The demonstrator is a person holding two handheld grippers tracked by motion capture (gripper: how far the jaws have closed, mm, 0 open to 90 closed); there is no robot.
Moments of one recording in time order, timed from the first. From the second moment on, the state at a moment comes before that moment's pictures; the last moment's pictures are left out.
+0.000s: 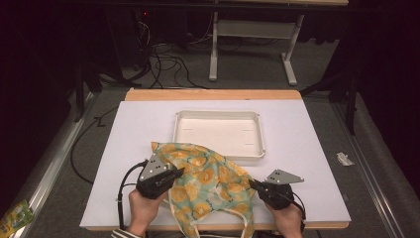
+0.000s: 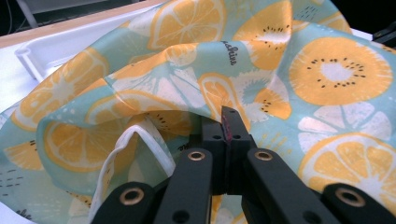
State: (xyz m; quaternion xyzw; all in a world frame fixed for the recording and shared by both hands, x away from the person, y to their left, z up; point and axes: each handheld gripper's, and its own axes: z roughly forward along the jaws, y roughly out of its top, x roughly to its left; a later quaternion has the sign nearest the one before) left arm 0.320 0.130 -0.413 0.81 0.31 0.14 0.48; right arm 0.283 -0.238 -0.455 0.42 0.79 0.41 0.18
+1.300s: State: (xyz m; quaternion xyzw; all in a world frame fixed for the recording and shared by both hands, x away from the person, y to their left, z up) left arm 0.318 0.102 -0.415 0.82 0.28 0.13 0.47; right arm 0.291 -0.194 -0.391 0.35 0.79 0.48 0.14
